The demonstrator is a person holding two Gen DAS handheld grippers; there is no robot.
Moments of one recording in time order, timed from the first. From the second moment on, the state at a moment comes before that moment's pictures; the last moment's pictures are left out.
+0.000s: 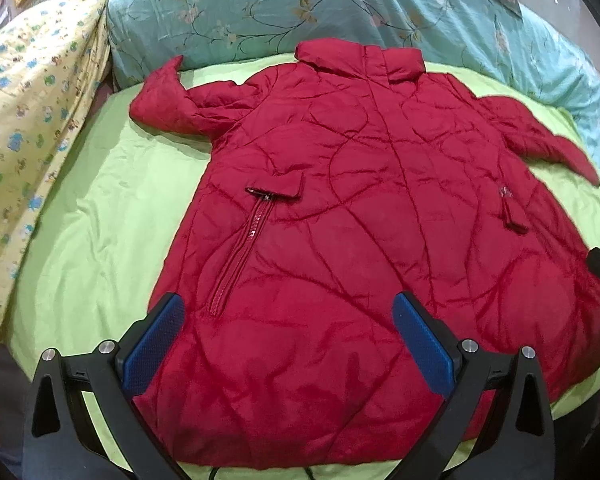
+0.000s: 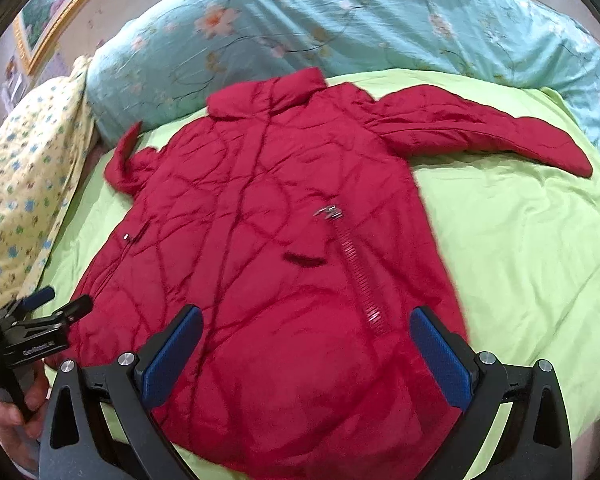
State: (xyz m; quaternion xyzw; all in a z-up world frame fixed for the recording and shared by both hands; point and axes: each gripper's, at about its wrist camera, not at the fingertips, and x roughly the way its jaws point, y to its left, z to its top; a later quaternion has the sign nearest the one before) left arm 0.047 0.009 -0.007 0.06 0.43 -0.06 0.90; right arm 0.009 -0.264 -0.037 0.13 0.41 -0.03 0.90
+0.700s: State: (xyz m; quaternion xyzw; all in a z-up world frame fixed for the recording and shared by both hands) left arm 0.111 0.024 0.021 0.00 0.41 -0.05 0.91; right arm 0.060 -0.515 -0.061 0.33 0.31 -0.15 0.88
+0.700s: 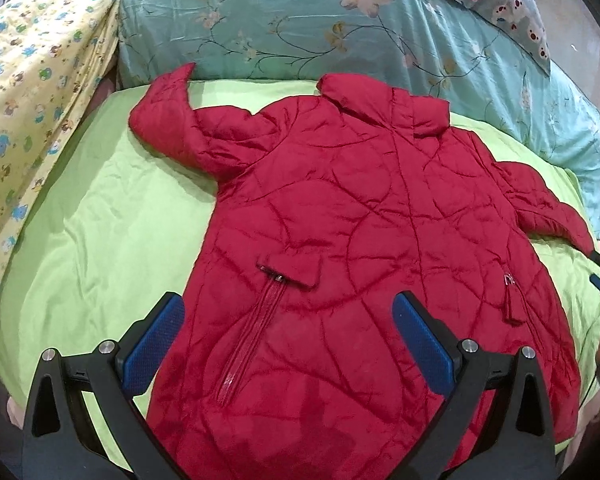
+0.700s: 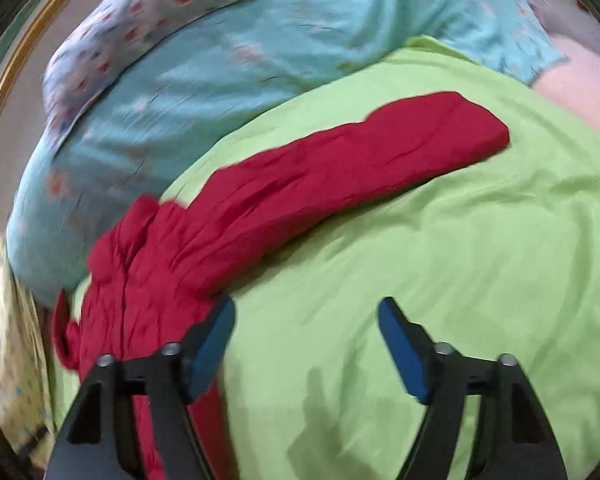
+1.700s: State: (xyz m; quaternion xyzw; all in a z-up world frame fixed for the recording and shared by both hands) left arm 0.190 -0.023 -0.033 0.04 0.47 -0.07 0.88; right arm 0.159 -0.542 -0.026 0.29 0.24 -0.14 0.92
